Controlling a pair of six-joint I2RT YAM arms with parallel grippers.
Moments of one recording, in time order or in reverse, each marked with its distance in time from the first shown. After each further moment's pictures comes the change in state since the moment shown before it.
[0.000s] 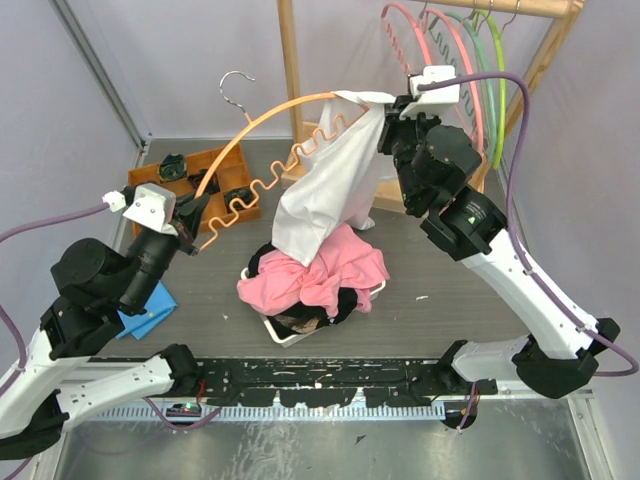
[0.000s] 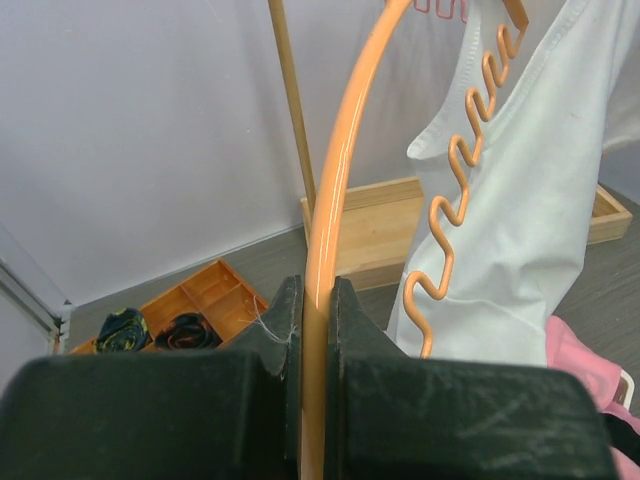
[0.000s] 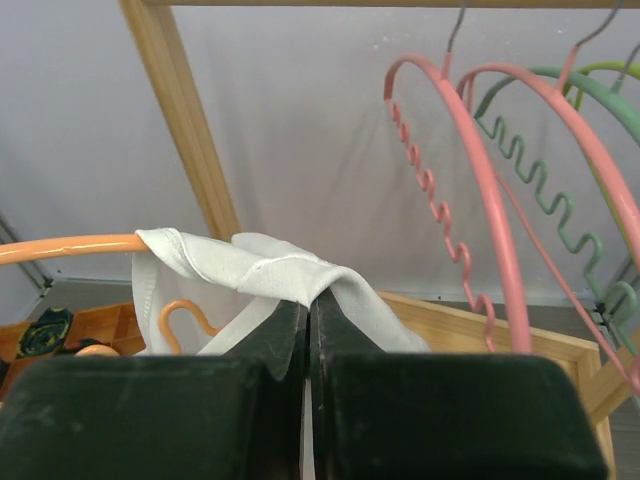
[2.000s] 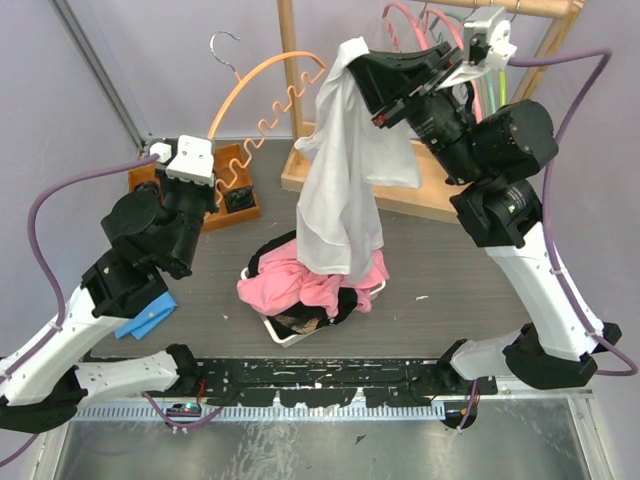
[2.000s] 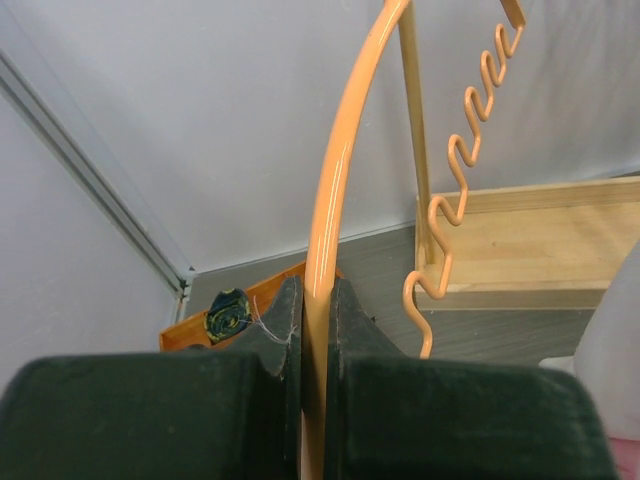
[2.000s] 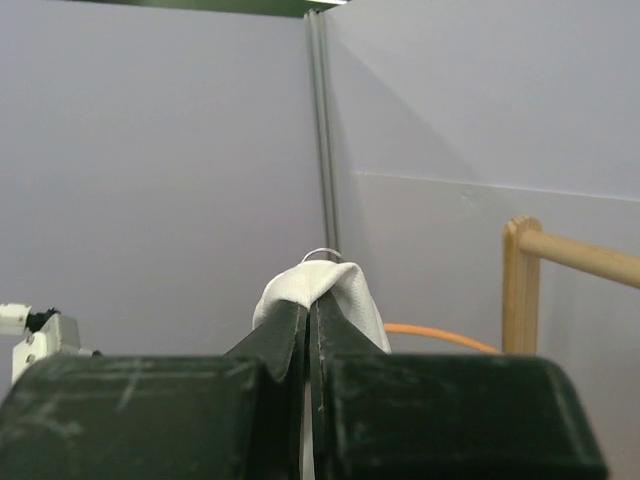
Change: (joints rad) left arm 0.000 0.292 0.177 0.106 -0.292 0.142; right arm -0.075 0.064 0.327 0.131 -0.779 0.212
